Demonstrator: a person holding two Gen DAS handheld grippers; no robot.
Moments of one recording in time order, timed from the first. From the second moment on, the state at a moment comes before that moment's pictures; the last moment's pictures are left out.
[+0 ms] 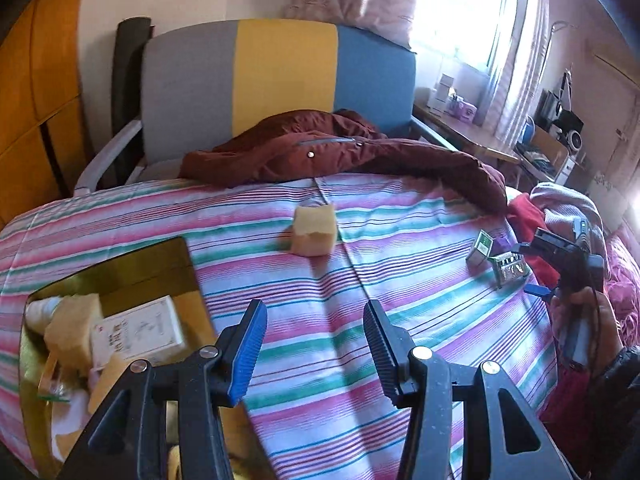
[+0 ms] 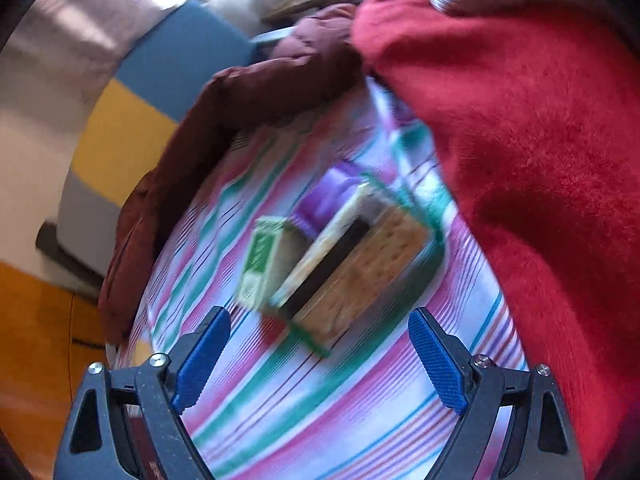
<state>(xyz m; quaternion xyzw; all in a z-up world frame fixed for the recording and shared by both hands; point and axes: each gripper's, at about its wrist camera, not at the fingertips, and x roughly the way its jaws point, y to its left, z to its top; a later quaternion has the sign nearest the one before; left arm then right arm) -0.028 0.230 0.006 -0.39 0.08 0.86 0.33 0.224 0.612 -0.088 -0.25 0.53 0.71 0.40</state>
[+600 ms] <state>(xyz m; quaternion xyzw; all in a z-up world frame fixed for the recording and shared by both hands) -0.078 0.290 -0.032 -0.46 0.08 0.83 0.31 0.207 0.645 -0.103 -0.26 0.51 0.71 0.41</state>
